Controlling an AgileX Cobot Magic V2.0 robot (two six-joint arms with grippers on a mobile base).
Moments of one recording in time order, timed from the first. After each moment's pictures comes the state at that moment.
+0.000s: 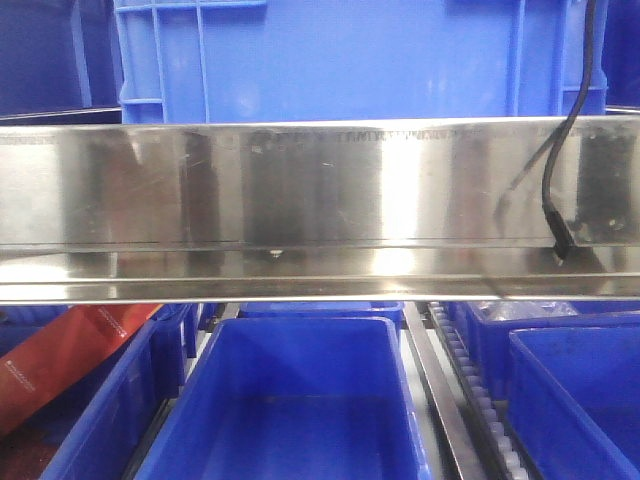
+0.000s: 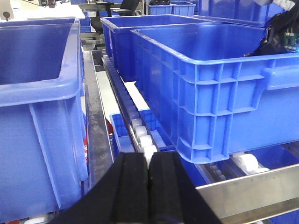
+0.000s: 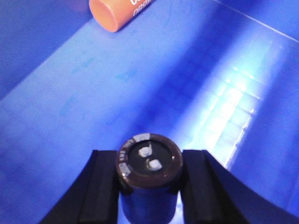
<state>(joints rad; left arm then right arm) -0.02 0.33 -0.71 -0.28 0.68 0.26 0.44 1.90 -1.97 0.22 1.03 -0.23</state>
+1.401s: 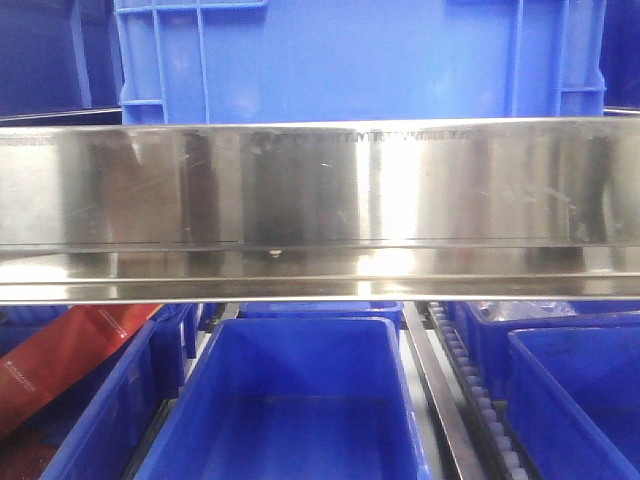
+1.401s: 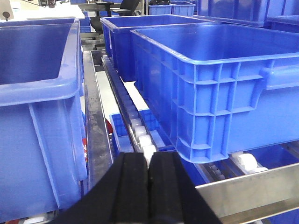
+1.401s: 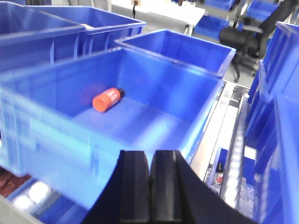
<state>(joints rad) -0.02 0.33 -0.71 -0.28 0.68 0.26 0.44 0.74 -1.17 0.07 0.74 -0.17</state>
